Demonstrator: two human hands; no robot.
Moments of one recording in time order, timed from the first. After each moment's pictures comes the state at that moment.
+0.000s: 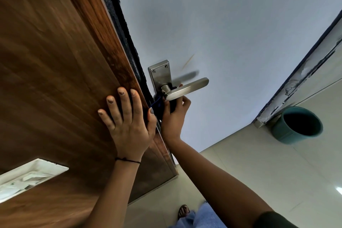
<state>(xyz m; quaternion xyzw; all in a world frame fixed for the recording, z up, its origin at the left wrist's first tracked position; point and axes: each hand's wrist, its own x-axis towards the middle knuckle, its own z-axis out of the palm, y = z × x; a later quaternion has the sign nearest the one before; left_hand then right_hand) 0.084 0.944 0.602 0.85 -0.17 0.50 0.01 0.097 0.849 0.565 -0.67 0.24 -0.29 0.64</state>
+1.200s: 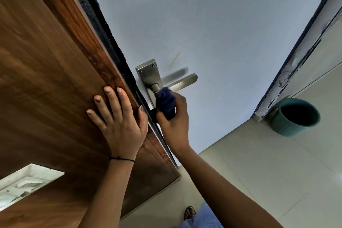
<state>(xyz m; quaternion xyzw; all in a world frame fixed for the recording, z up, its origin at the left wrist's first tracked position) 0.083 0.942 0.602 0.85 -0.15 0.50 0.01 0.037 0.833 0.597 -0.67 0.15 -0.28 0.67</state>
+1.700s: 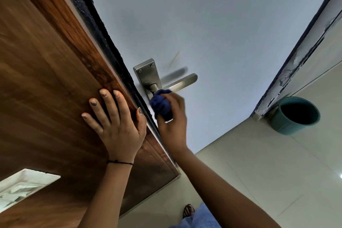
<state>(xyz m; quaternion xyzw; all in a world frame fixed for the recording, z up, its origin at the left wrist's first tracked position) 0.084 0.942 0.604 0.85 -0.16 0.50 0.00 0.048 0.831 0.581 -0.72 0.12 -0.34 0.59</state>
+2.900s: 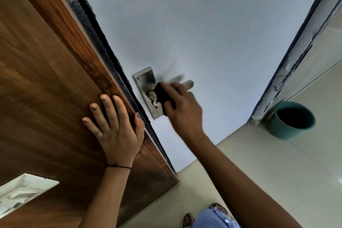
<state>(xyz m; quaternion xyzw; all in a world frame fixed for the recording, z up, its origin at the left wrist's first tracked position) 0.083 0.942 0.603 0.86 -0.16 0.49 0.01 0.046 0.782 0.627 -0.90 0.11 -0.27 0.34</state>
